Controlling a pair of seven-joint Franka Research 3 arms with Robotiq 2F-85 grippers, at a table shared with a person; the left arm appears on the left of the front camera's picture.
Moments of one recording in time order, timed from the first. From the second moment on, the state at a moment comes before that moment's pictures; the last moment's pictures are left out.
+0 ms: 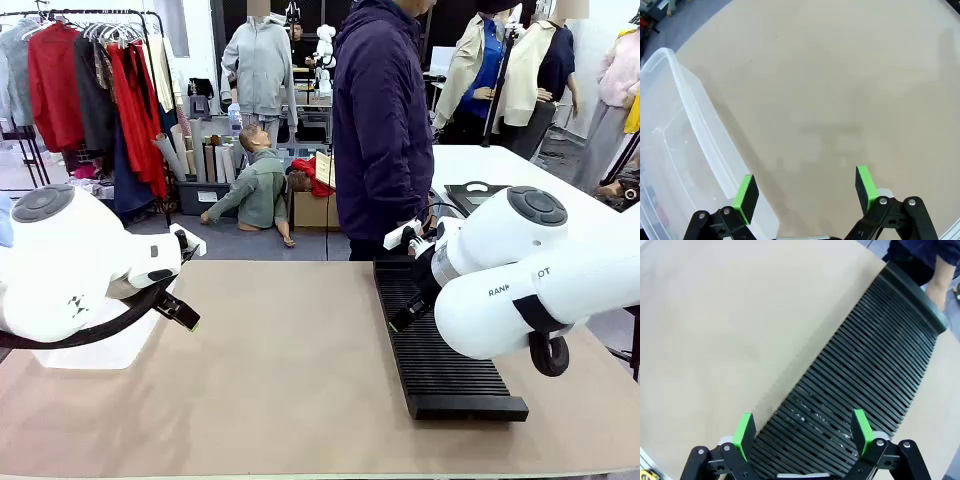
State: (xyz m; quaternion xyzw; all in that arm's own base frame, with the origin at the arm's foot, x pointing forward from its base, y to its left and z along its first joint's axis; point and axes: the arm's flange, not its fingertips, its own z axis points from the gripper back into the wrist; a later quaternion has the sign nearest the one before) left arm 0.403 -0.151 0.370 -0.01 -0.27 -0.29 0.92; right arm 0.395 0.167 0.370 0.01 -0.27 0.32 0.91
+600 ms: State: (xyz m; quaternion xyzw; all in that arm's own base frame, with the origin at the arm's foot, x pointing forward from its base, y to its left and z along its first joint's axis) left arm 0.403 -0.151 0.370 -0.01 -0.27 -0.29 0.92; right arm 0.395 0.167 0.370 0.01 -0.27 0.32 0.91
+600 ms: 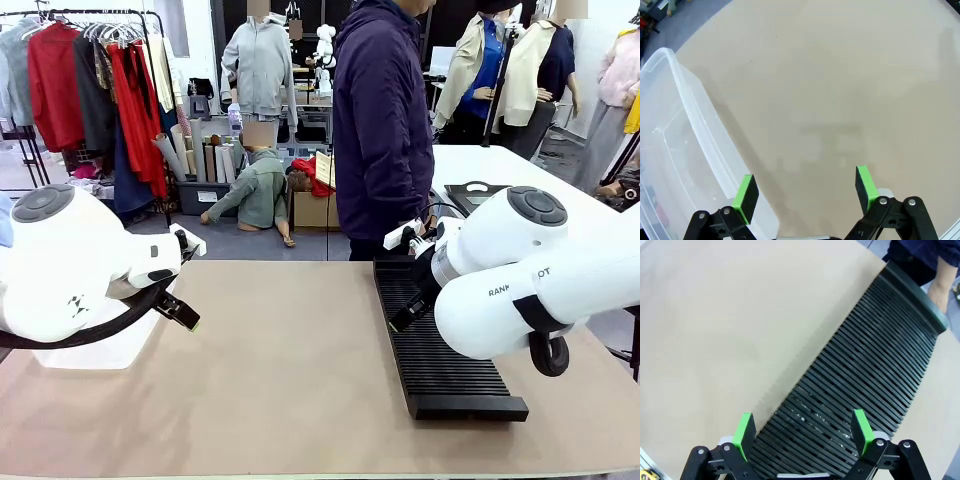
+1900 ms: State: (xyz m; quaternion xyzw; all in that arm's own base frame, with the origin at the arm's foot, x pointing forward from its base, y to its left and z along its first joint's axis) left arm 0.427 -0.144 0.391 -0.04 -0.25 -0.25 0.93; right arm 0.417 0.154 0.402 0.03 -0.28 0.28 0.92
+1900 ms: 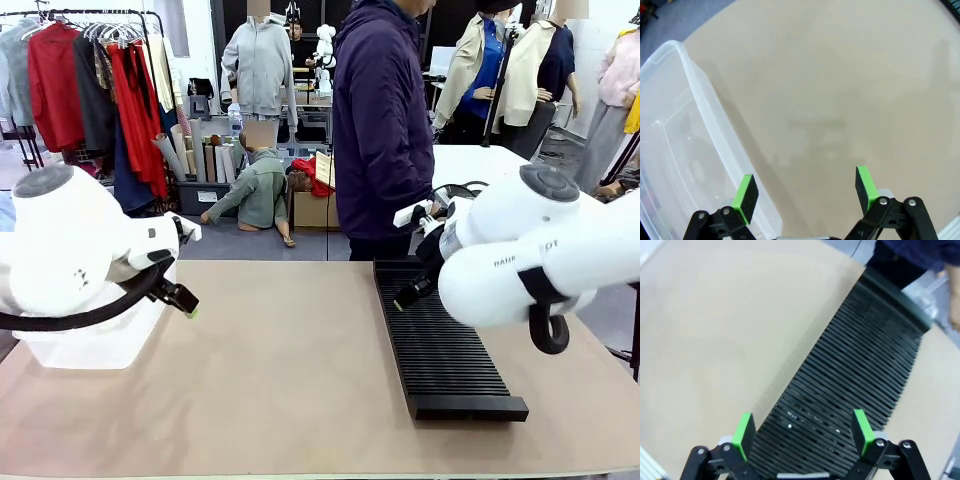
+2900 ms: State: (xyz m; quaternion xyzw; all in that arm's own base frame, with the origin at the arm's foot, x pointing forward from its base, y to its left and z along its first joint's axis) left arm 0.479 -0.038 0.543 -0.42 -0.18 -0.12 0.88; right arm 0.433 0.031 0.534 0.40 -0.30 0.08 0.86
